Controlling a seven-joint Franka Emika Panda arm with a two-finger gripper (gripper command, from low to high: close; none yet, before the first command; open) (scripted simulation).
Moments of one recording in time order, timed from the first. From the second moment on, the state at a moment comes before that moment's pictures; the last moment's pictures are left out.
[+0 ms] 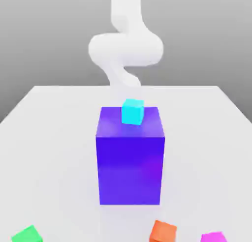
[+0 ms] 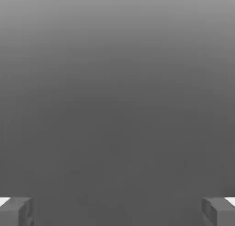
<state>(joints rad) 0.01 -0.71 0.00 -2.29 0.07 2.32 0.88</state>
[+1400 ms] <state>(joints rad) 0.33 0.58 0.02 -2.14 -0.03 2.72 2.54</state>
